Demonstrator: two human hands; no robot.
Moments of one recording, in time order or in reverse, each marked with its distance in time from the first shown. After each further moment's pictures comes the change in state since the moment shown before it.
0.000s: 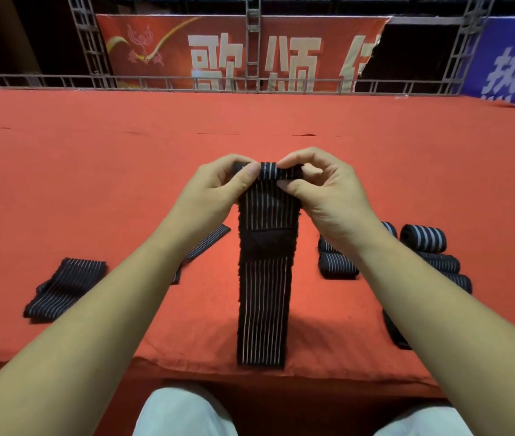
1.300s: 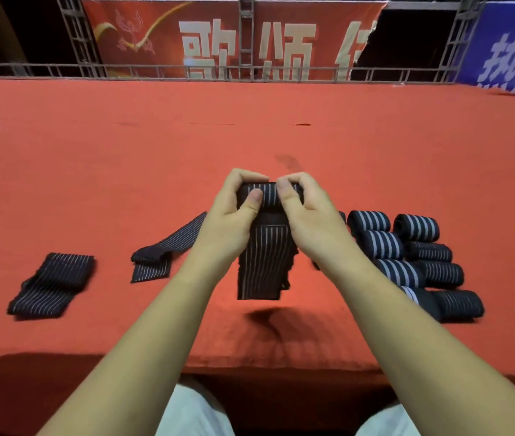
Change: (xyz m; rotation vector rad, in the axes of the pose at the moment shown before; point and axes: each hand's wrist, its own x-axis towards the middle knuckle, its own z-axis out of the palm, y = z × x) left_hand -0.024 -0.024 0.056 -0.082 0.128 -0.044; right_hand -0.028 0.017 0.010 -0.511 0.170 0.110
